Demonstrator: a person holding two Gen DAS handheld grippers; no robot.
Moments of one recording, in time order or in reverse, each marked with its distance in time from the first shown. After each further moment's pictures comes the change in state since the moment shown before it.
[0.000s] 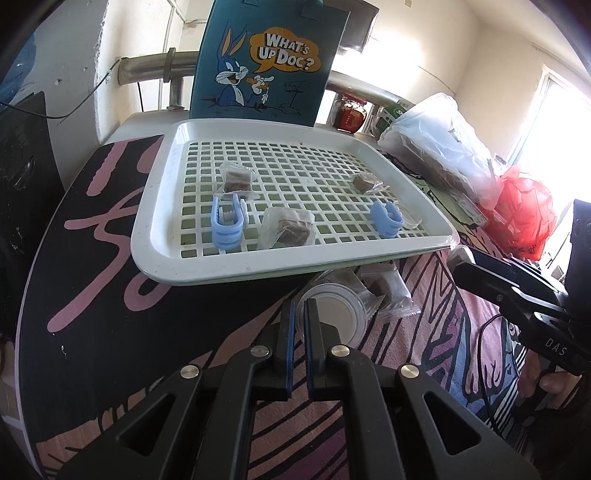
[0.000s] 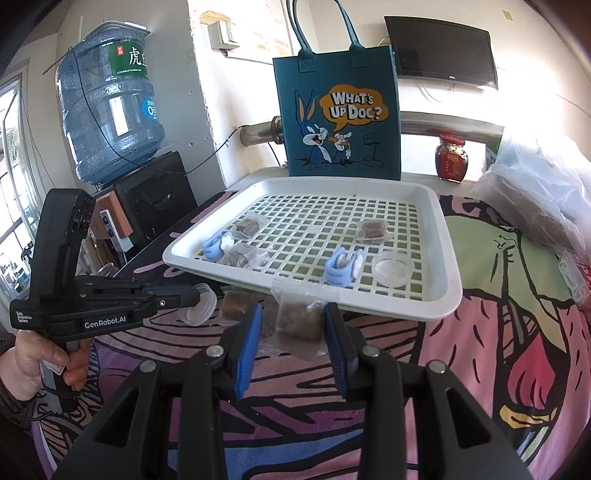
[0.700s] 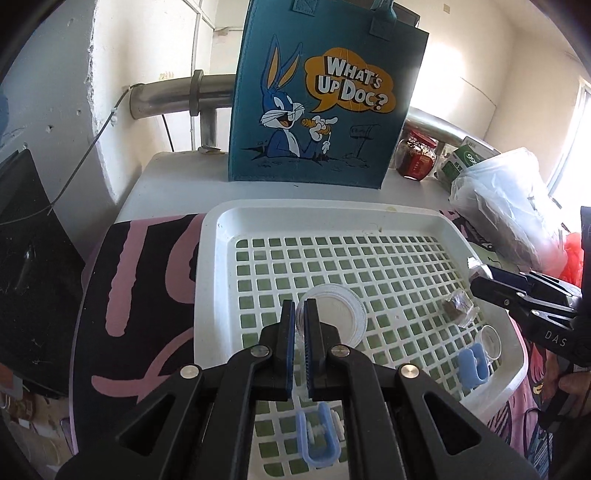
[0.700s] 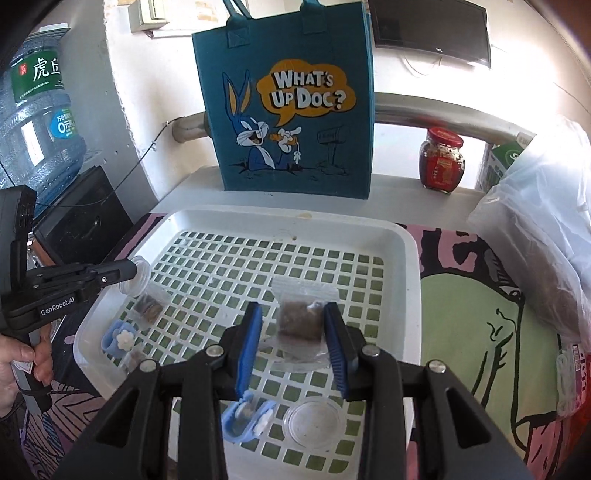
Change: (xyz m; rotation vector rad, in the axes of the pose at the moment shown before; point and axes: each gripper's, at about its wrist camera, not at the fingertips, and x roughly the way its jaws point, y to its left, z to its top) left arm 0.061 0.053 0.133 -0.033 -0.023 0.164; right arm 0.107 -0.072 0.108 0.053 0.156 -0.090
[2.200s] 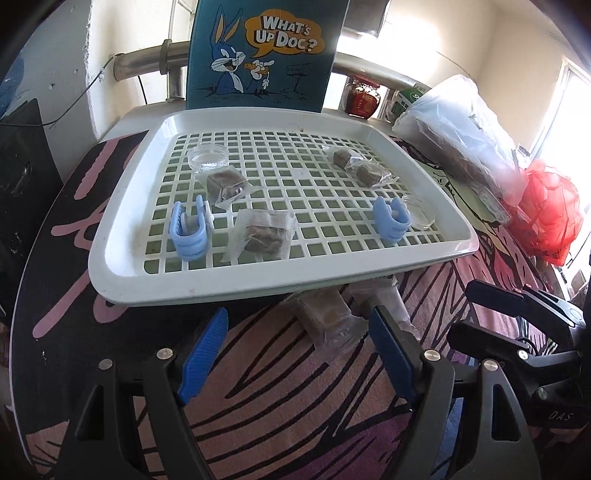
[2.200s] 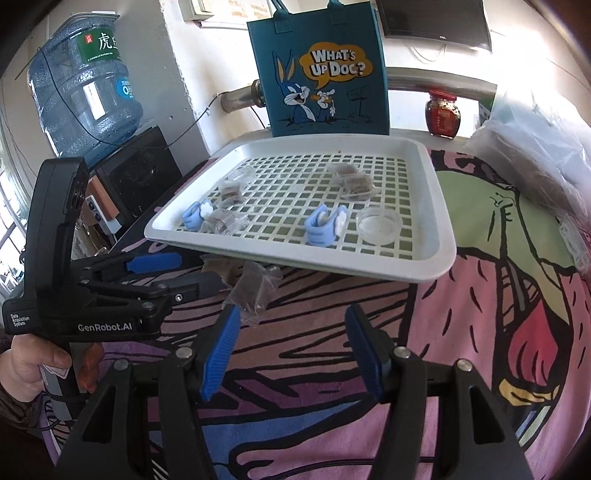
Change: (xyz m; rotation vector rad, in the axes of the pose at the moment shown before) left arm -0.043 -0.075 -0.120 0.032 0.083 -0.055; right arm -0.078 0.042 -0.131 0.018 0.006 0.094
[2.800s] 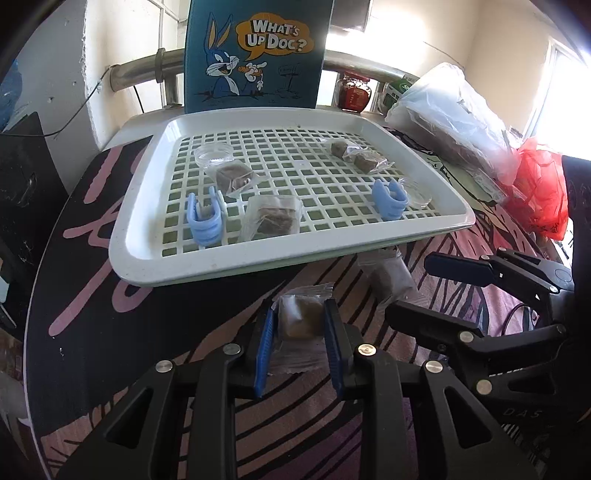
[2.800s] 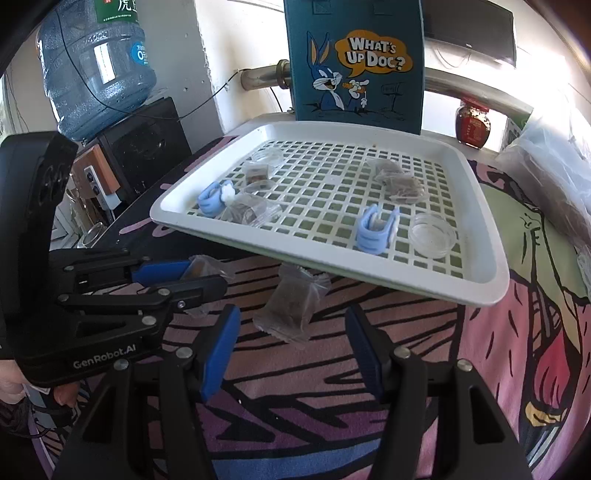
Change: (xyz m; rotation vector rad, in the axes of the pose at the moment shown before) left arm -0.017 0.008 -0.016 0.085 -0.013 0.022; right arm 0.032 0.042 0.008 -0.108 0.055 -0.035
